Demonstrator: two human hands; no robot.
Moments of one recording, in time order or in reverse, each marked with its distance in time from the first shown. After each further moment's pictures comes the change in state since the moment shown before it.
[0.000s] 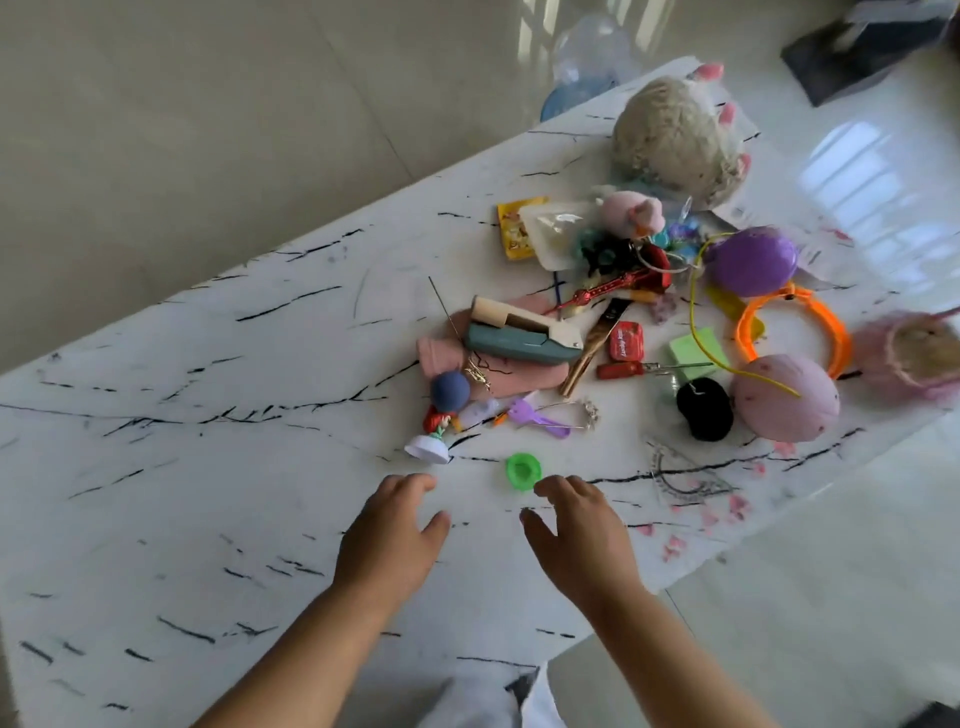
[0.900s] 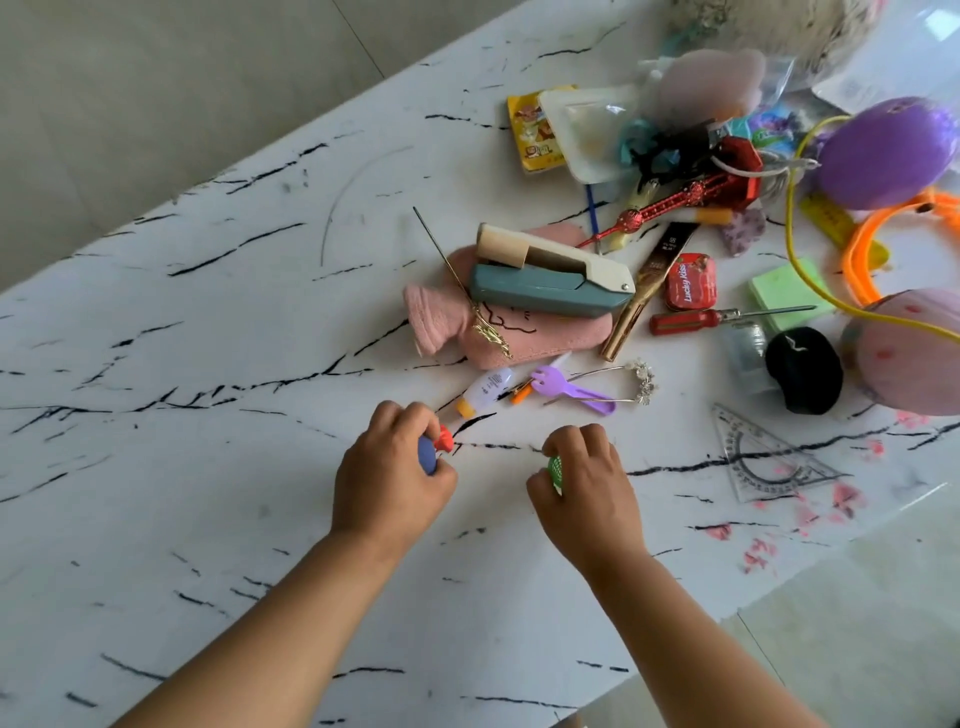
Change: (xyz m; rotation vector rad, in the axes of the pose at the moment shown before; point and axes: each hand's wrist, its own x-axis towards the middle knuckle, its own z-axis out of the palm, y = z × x) left_hand 0.093 -0.025 0.044 0.060 0.300 0.232; right_hand 0.077 0.033 0.094 0.088 0.135 0.016
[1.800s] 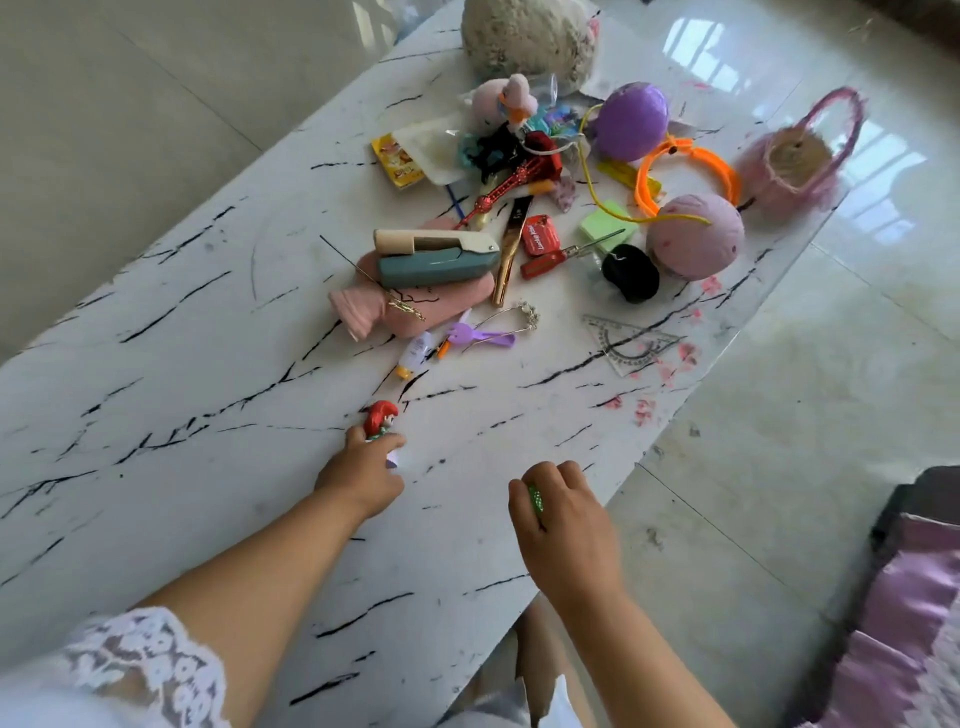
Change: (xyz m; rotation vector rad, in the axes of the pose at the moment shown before) left_hand -0.026 -0.038 0.003 0.273 -0.603 -0.005; right_hand -0.158 -0.034 -0.023 0.121 0.216 0.316
